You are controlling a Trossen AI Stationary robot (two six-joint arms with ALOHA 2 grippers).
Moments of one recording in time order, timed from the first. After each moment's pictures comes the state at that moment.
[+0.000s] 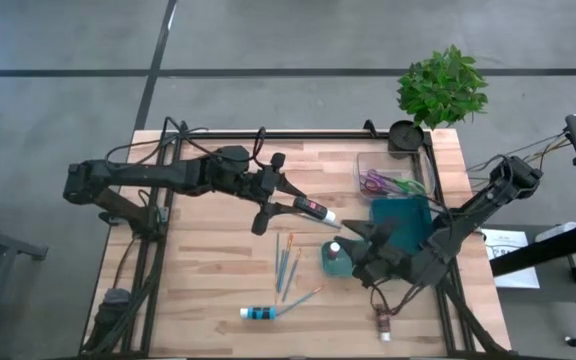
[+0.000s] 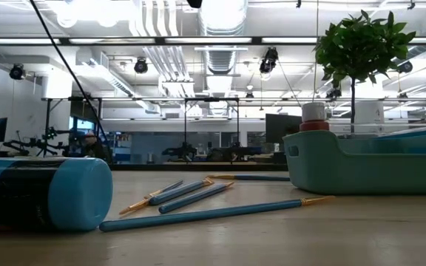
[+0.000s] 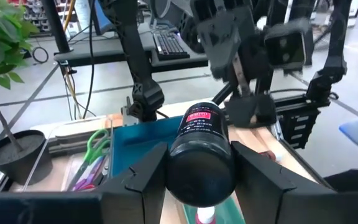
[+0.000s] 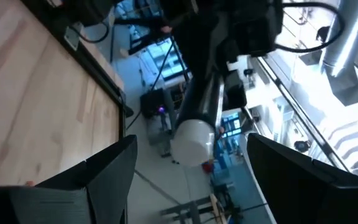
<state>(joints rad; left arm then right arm) 0.05 1.43 1.24 -0.05 0.27 0.13 0.69 1.34 0.87 0.42 1.22 -1.10</state>
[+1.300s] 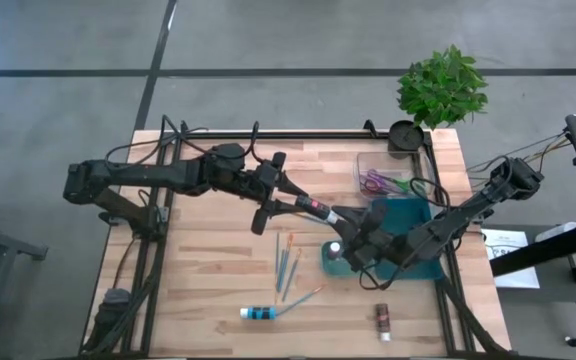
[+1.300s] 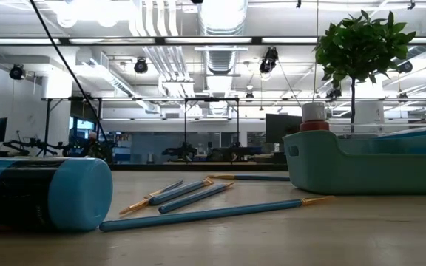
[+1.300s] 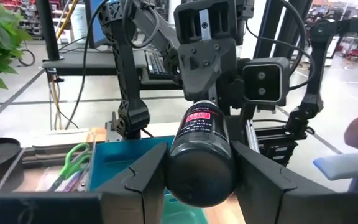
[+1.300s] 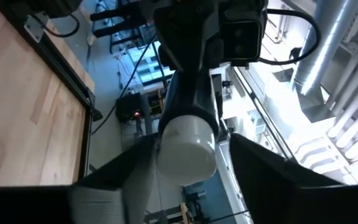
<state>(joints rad) 0.05 1.43 1.24 0.04 0.31 -0.01 0.56 1.34 0.87 0.63 1.07 -1.39</state>
